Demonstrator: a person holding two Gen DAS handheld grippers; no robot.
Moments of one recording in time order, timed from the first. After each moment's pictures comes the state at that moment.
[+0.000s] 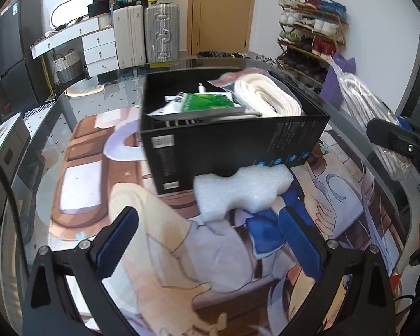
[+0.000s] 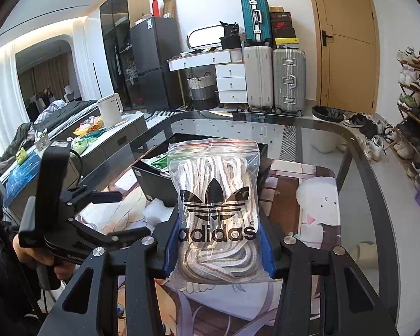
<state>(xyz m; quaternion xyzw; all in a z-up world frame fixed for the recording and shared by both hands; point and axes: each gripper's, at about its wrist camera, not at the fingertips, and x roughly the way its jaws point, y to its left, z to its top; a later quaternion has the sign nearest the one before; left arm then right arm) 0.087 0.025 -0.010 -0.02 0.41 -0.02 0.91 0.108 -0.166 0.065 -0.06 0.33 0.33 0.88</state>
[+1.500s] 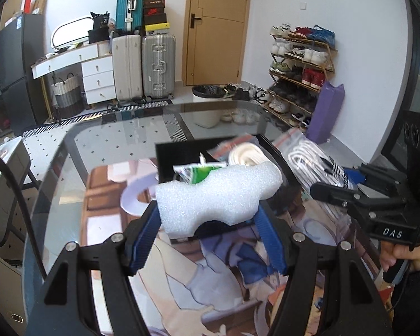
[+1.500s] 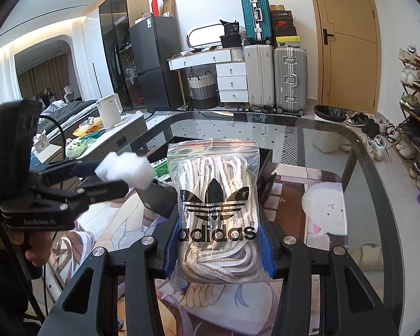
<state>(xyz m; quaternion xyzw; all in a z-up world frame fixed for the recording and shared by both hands) 0.081 0.054 0.070 -0.03 0.33 -0.04 0.94 0.136 -0.153 0.059 -0.06 0.33 0.34 0.88</state>
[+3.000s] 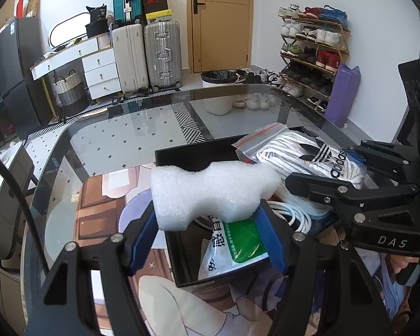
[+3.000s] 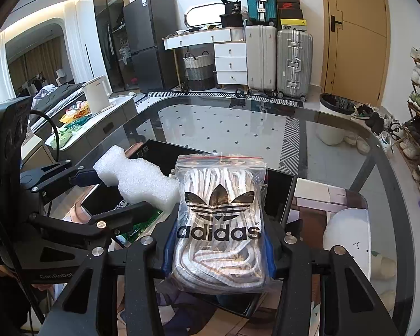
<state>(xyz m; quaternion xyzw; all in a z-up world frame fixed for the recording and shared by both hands) 0.153 0.056 0.027 0.00 0.37 -0.02 0.93 0.224 -0.083 0.032 -0.10 0.37 0.33 0.86</state>
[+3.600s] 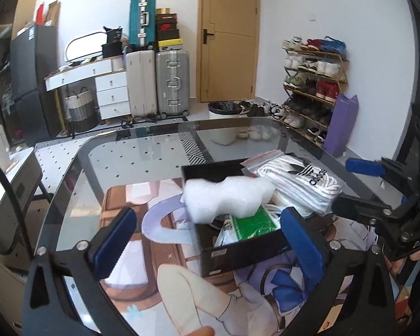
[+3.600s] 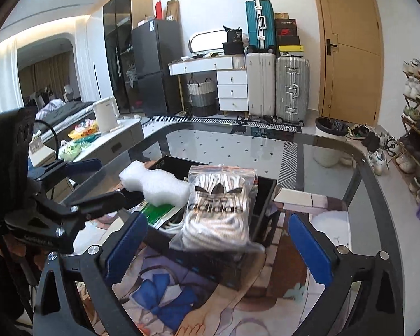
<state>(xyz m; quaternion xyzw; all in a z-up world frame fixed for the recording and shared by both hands) 0.096 0.076 0.051 -0.02 0.29 0.00 0.96 0.172 -0.128 0.059 -0.07 0.30 0.34 0.89</state>
